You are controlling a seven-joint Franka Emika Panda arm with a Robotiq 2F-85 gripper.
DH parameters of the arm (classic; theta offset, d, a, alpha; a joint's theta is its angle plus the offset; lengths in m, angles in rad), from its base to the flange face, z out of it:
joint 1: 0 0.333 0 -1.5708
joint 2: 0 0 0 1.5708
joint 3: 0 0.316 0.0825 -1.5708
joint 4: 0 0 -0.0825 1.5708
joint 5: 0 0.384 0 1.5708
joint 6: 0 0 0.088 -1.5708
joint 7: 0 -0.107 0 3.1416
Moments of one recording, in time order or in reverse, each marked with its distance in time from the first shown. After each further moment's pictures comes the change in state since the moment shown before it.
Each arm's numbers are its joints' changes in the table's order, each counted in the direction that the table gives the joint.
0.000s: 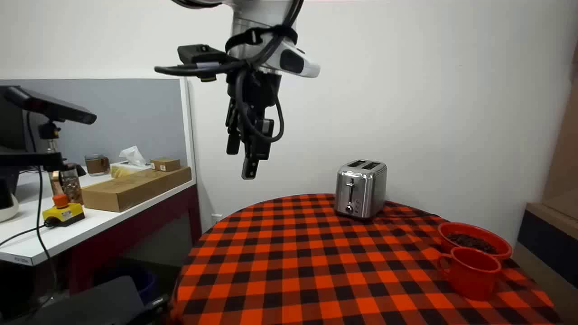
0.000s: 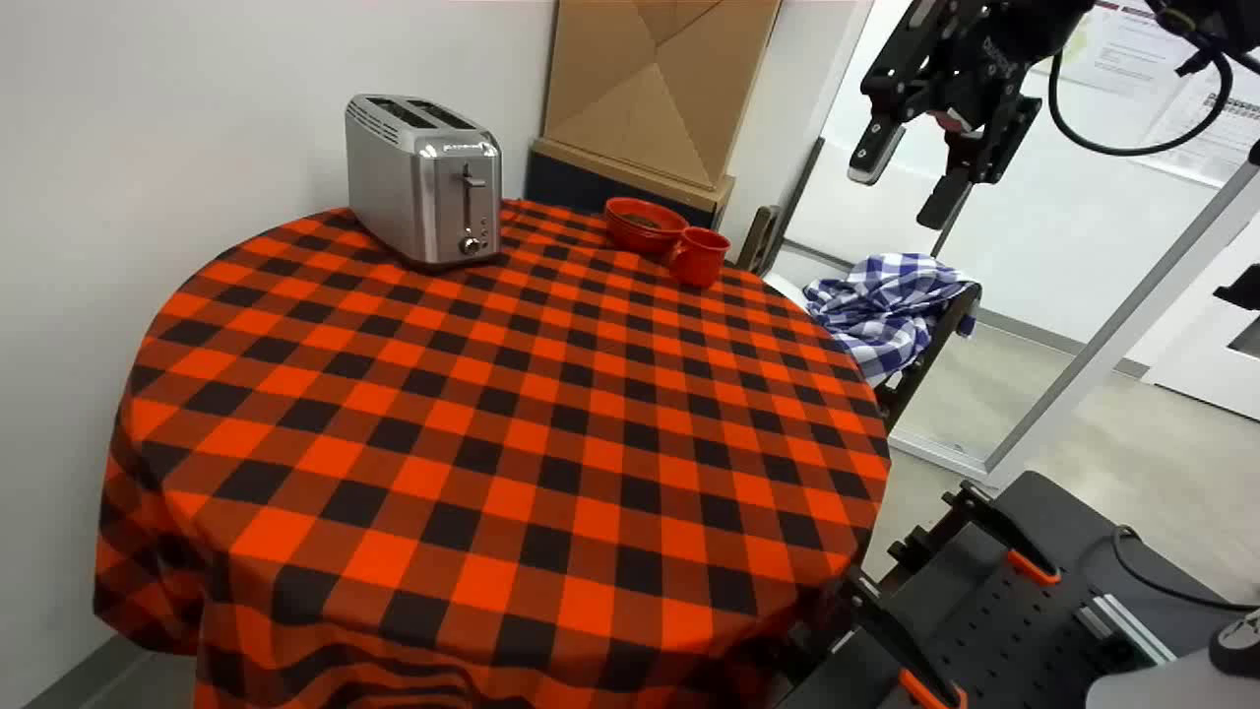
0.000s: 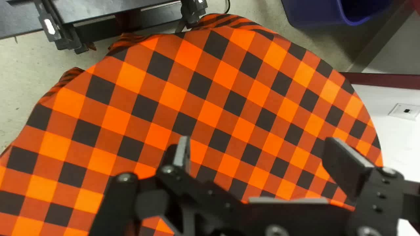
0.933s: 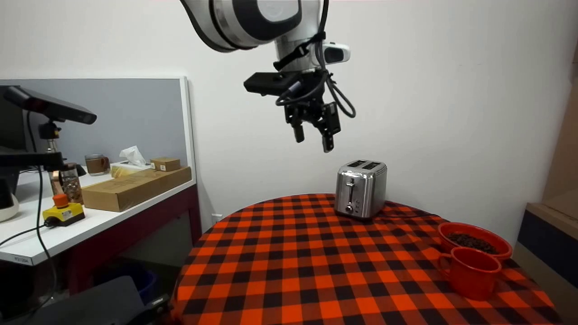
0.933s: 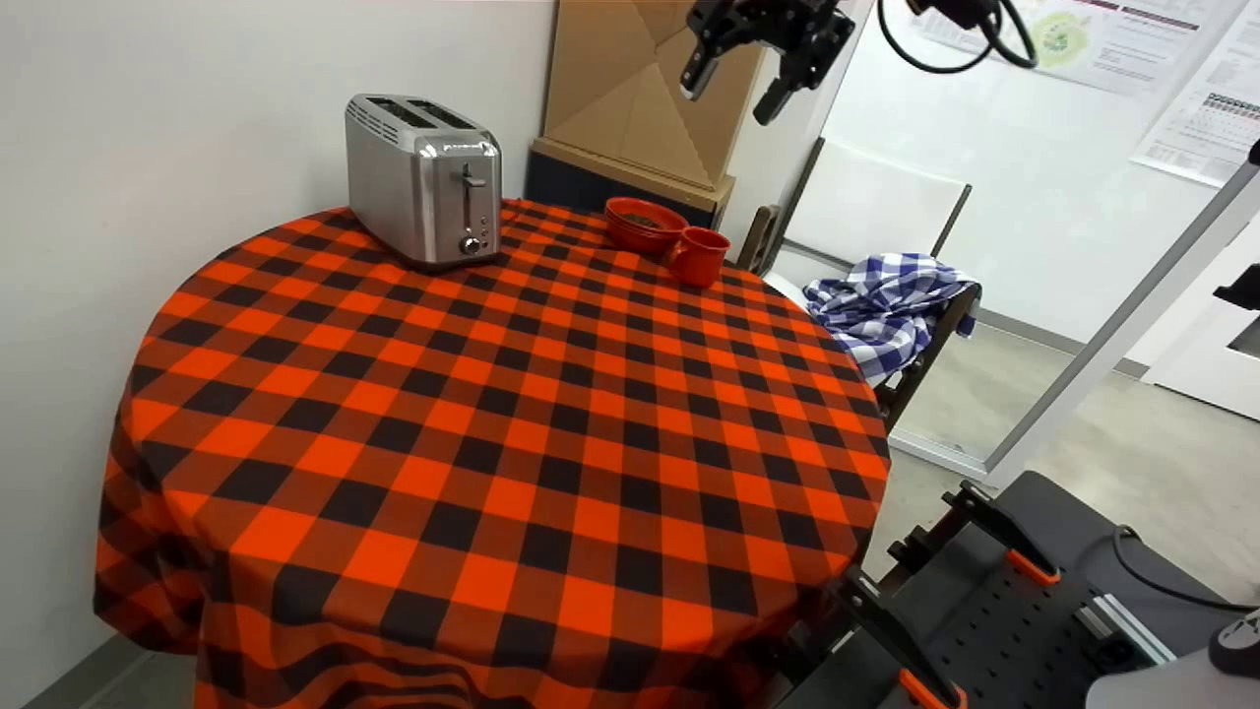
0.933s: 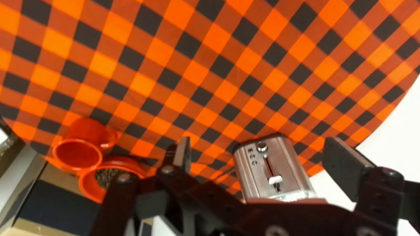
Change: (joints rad) arm -0.005 0.355 0.124 -0.242 -0.174 0.547 -0.054
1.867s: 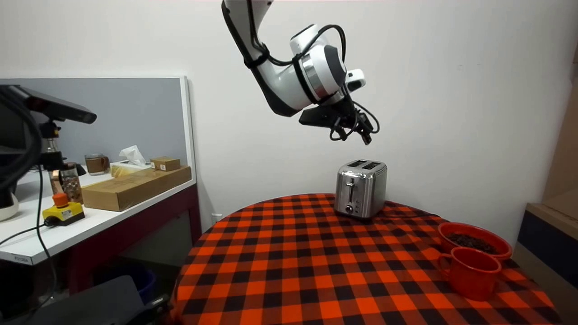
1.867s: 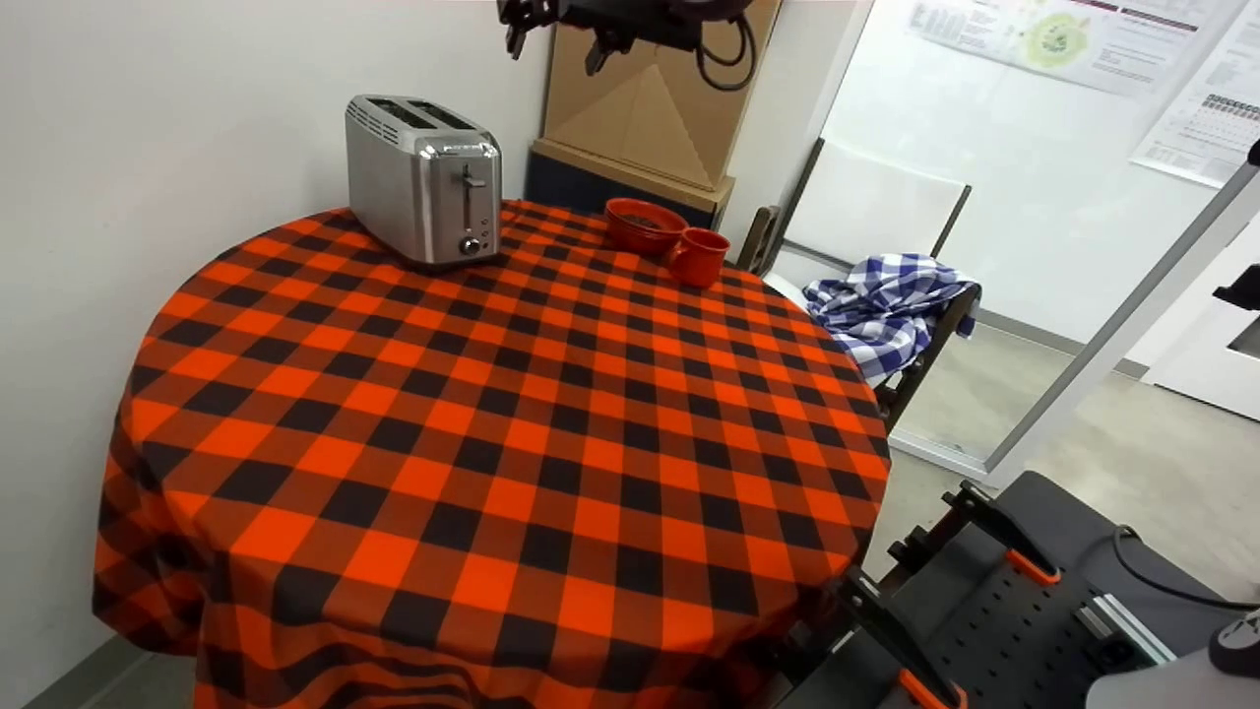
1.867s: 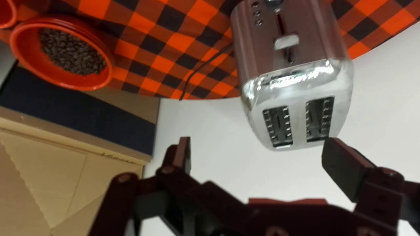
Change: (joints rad) arm 0.107 0.615 -0.074 -0.615 -0.709 0.284 -0.715
